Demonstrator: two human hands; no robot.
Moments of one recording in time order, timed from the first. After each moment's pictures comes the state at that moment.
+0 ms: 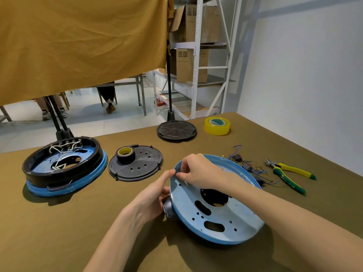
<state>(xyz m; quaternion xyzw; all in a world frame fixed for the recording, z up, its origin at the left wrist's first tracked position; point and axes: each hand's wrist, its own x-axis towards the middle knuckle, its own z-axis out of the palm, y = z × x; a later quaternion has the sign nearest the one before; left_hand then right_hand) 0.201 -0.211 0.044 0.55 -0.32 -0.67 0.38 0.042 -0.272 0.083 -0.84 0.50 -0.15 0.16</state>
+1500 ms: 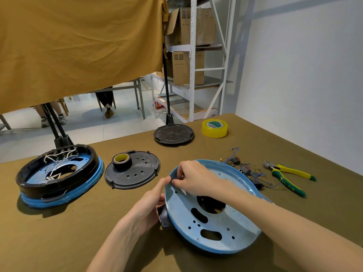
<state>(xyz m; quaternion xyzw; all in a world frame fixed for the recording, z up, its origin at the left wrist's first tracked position) 0.197 -0.215 0.037 0.57 -0.34 -0.64 0.39 0.043 -0.273 0.078 -0.83 0.51 -0.16 0.20</state>
